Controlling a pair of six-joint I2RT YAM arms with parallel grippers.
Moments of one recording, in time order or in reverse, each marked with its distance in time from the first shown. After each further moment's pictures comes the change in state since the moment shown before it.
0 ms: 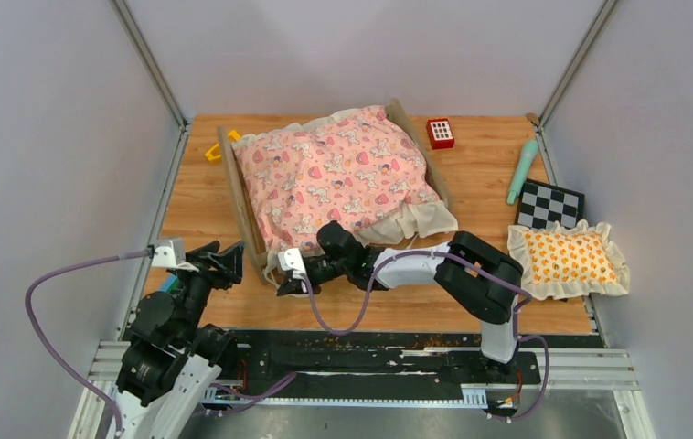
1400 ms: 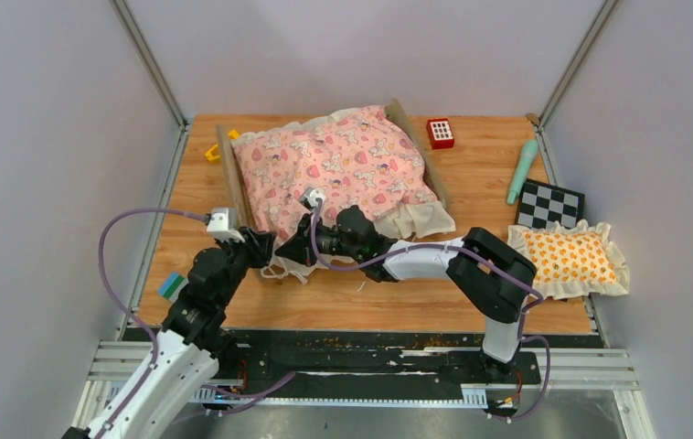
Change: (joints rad) left arm -0.006 0.356 -0.227 0.396 0.094 -0.101; right arm -0.079 -0.065 -0.048 0.288 0.390 0.948
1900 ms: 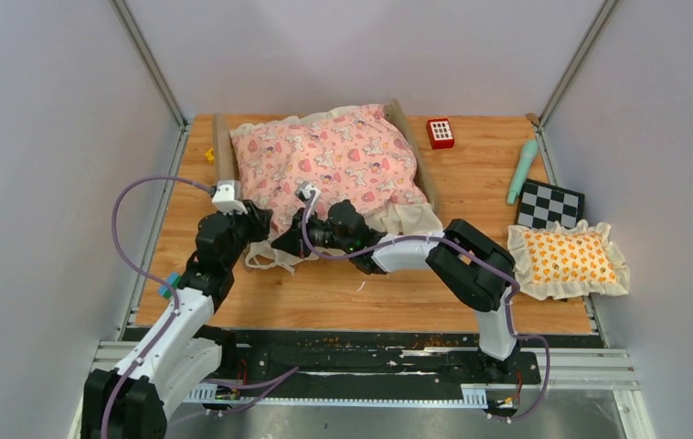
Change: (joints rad) left arm 0.201 0.459 0.062 0.333 0.151 0.125; right arm -0.035 0.137 0.105 0.018 0.010 0.045
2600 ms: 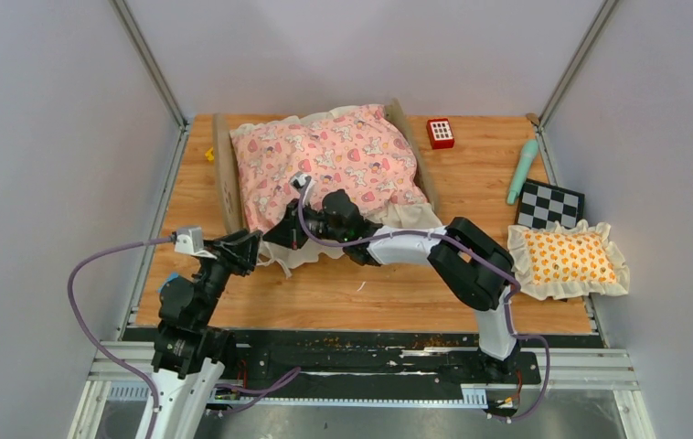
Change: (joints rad) left arm 0.022 -0.731 -0.073 -0.283 0.096 -0.120; right arm -0.004 0.014 0.092 -0.047 -0.035 0.092
